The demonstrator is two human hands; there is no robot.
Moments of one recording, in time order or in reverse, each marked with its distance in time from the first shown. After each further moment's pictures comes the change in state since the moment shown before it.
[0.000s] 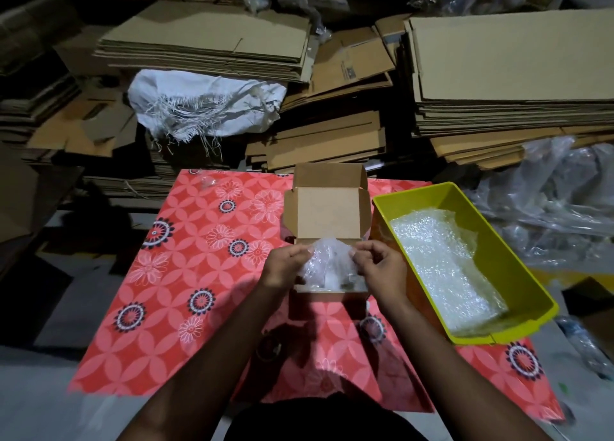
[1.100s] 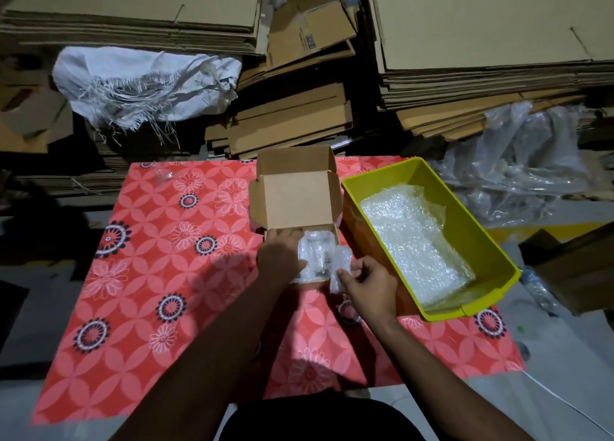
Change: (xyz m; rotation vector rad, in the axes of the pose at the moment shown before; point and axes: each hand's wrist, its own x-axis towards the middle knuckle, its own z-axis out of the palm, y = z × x) left_hand 0.072 -0.054 0.029 1.367 -0.036 0.513; right_hand -0.038 0.030 -0.025 -0.285 0.121 0.066
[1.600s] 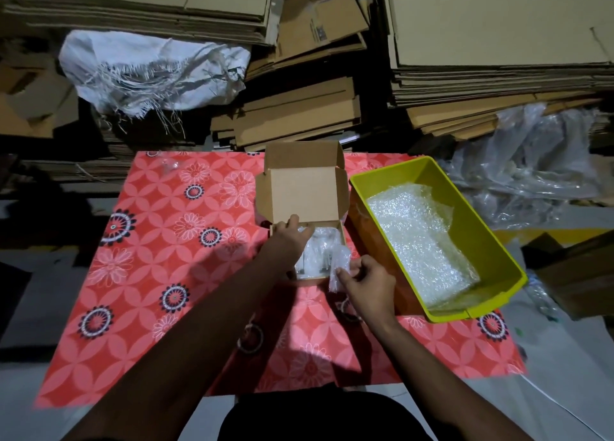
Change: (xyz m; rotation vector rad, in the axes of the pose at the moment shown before) left_hand 0.012 -0.012 -0.013 0.303 -0.036 0.320; right_hand 0.000 -0.002 0.008 -0.074 -0.036 -0.004
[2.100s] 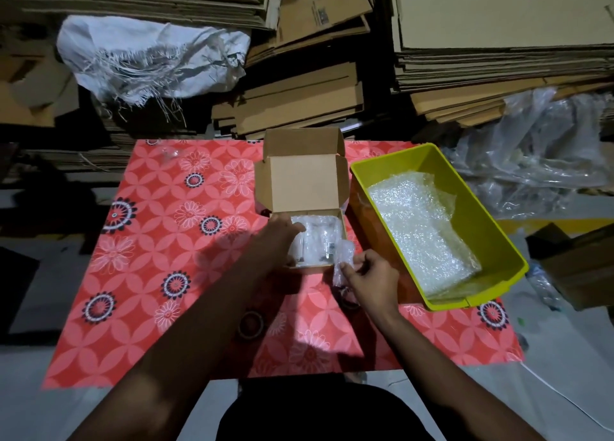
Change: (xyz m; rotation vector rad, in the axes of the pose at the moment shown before) left_hand -0.026 -0.004 -0.009 -0.398 -0.209 -0.198; right_hand -0.006 0.006 -0.008 -0.002 -0.036 0.037
